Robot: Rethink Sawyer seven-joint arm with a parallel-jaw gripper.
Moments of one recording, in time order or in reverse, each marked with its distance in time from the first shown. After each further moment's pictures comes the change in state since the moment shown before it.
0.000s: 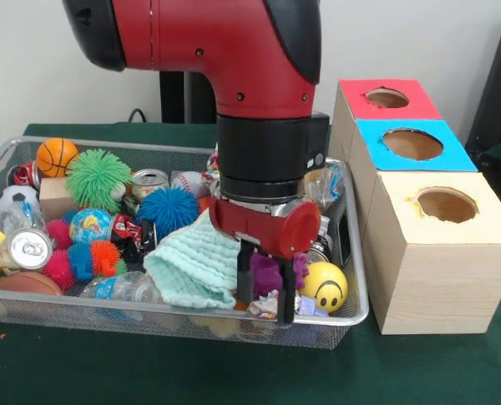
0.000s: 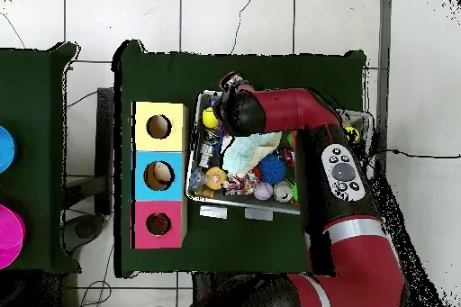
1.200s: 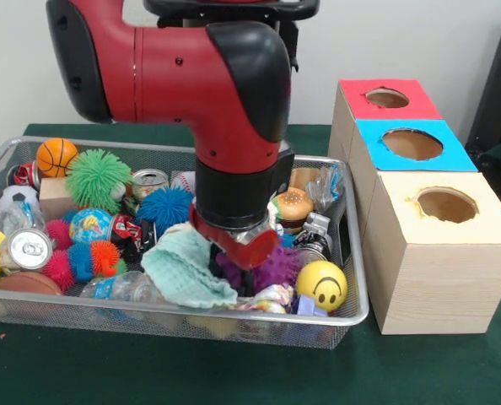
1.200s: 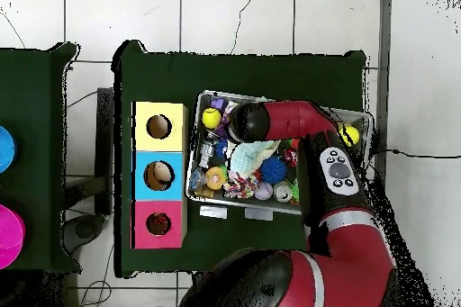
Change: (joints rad) arm 0.014 0.109 -0.082 -0.041 0.010 0.205 0.000
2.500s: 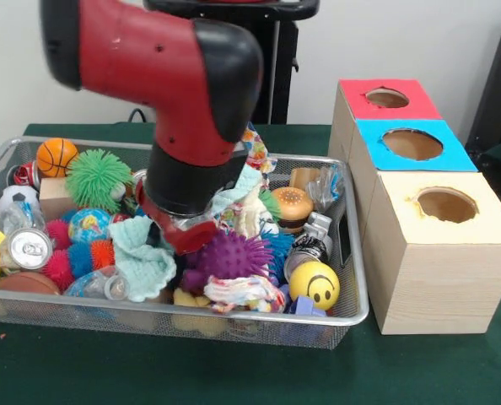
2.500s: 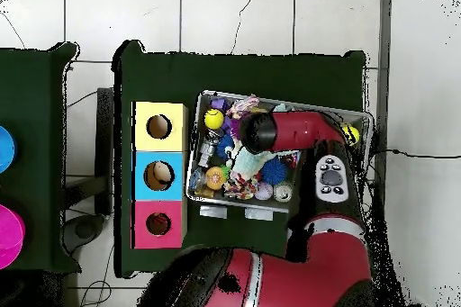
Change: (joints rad) arm 0.107 0.033 -0.291 -0.025 0.118 -0.012 0.004
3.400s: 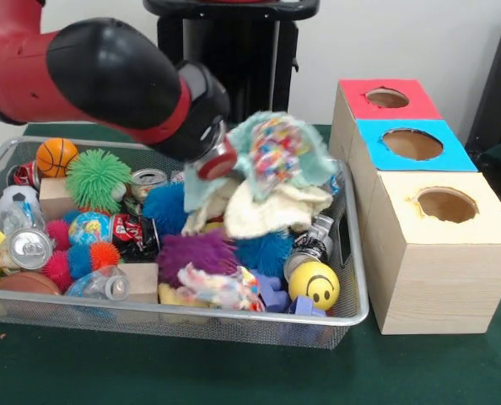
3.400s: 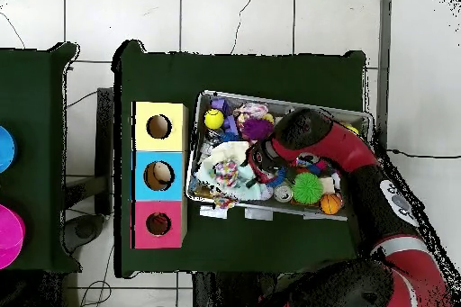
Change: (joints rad) arm -0.341 -0.023 0.369 0.198 0.288 0.646 -0.074
